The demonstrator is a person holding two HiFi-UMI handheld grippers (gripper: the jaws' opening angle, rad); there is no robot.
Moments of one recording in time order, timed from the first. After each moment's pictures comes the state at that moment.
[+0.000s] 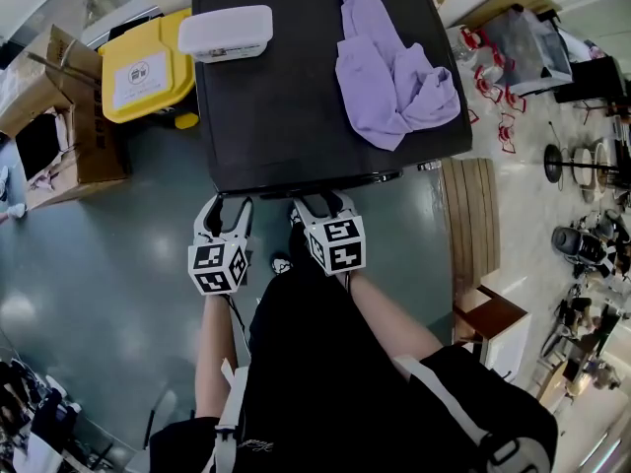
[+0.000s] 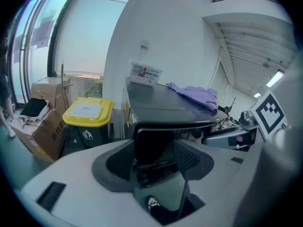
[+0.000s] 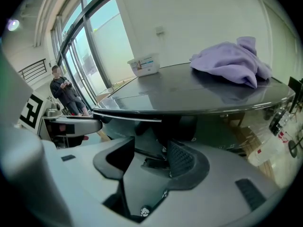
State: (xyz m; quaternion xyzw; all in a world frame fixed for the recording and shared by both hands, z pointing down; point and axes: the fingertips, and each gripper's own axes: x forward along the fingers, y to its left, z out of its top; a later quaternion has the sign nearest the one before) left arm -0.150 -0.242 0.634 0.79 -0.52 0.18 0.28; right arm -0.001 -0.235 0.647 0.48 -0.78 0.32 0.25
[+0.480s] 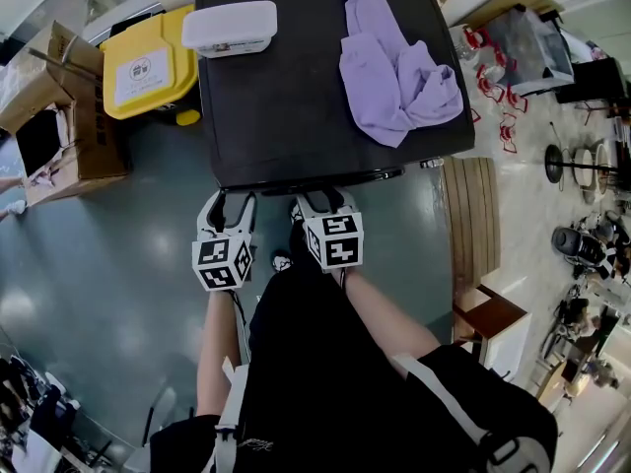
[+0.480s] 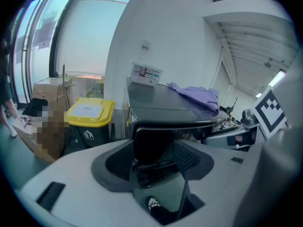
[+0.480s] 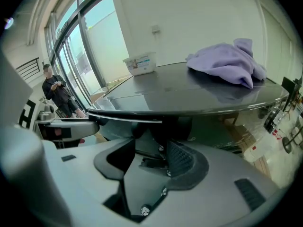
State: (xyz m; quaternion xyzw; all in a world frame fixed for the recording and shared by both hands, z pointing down) left arm -0.148 -0.245 0.638 0.78 -0.52 0.18 0.28; right arm 0.001 -0.239 0.650 0.51 -0.75 0.32 0.26
